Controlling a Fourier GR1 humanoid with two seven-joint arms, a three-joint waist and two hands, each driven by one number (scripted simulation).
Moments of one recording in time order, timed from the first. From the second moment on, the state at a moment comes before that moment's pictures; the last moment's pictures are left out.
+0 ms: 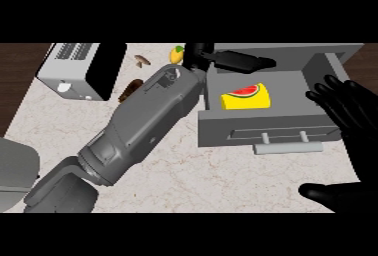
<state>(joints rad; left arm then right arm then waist) -1.30 0.01 -0.49 -0.52 0.77 0.40 -0.46 -0.13 -0.12 -0.11 -2.05 -0.32 0.24 0.18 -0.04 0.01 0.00</state>
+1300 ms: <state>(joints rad) -0.54 0.45 -0.35 -1.36 0.82 0.36 -0.30 -0.07 -0.30 0.00 -1.99 0.12 0.38 0.09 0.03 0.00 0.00</state>
